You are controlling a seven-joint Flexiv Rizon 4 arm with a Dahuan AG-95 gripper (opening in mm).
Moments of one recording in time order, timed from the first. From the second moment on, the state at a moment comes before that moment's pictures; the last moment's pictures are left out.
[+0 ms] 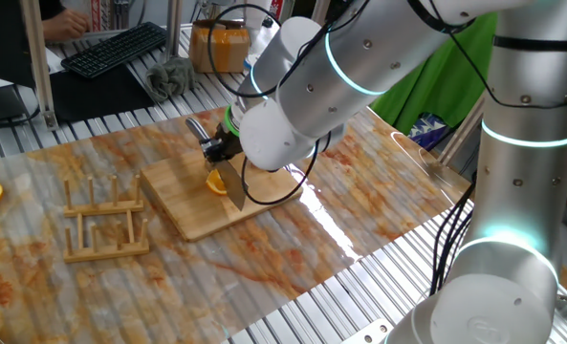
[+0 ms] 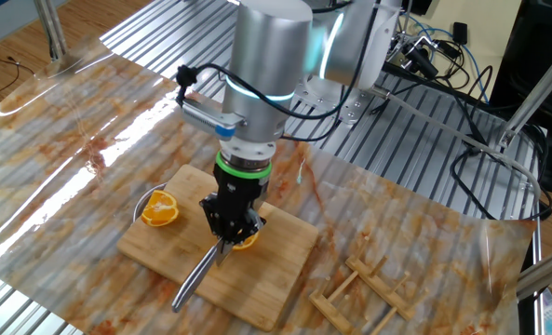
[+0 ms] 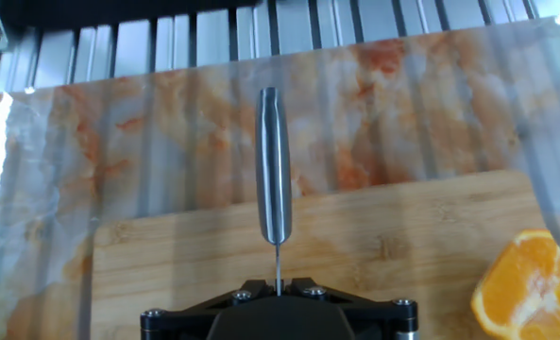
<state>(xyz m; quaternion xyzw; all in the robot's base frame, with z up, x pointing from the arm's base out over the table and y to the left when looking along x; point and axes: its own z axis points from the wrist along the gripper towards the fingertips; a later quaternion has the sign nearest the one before) 0.607 0.044 0.048 0.02 0.98 0.05 0.19</state>
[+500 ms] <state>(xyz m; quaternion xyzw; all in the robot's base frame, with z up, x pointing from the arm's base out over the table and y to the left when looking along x) 0.609 0.044 0.048 0.03 0.98 0.04 0.19</state>
